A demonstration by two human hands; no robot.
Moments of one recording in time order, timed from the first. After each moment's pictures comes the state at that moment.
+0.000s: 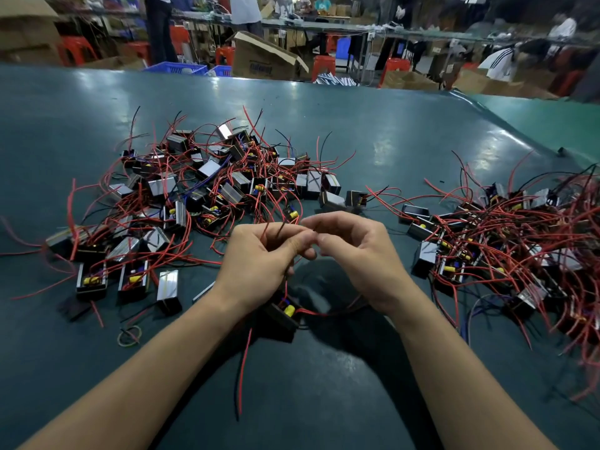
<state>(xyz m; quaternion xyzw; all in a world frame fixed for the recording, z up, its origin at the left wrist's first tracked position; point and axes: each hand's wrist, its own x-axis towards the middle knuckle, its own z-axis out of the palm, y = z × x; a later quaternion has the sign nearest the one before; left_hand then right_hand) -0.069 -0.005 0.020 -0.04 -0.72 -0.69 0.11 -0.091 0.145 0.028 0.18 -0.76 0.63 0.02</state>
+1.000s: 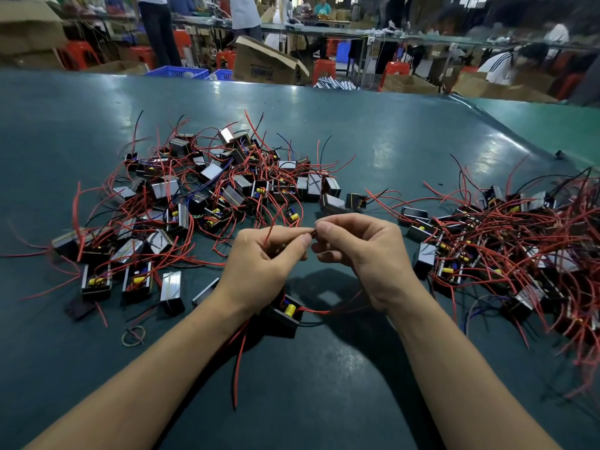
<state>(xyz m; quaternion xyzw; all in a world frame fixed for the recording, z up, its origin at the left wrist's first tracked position) -0.070 -0.009 0.015 -0.12 -0.75 -0.62 0.17 -0.091 0.146 0.030 0.12 -0.62 0.78 -0.02</state>
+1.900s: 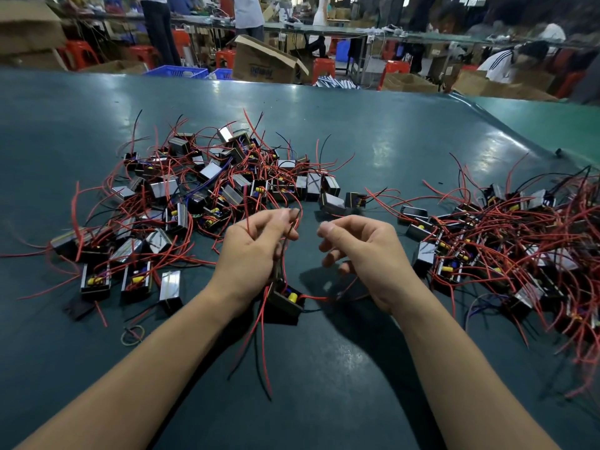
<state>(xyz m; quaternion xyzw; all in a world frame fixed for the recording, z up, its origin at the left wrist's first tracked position) -0.079 -0.012 0.021 0.00 -0.69 -0.72 0.12 -0.093 0.151 0.029 0.08 -0.71 0.70 -0.04</state>
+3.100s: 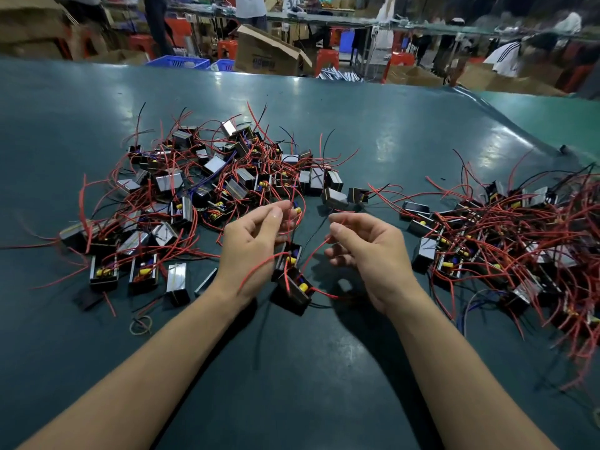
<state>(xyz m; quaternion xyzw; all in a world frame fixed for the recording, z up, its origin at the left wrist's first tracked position) -0.079 -0.012 0.015 0.01 -0.66 -0.73 0.16 -0.088 0.146 0.023 0.02 -0.66 0.75 -0.01</state>
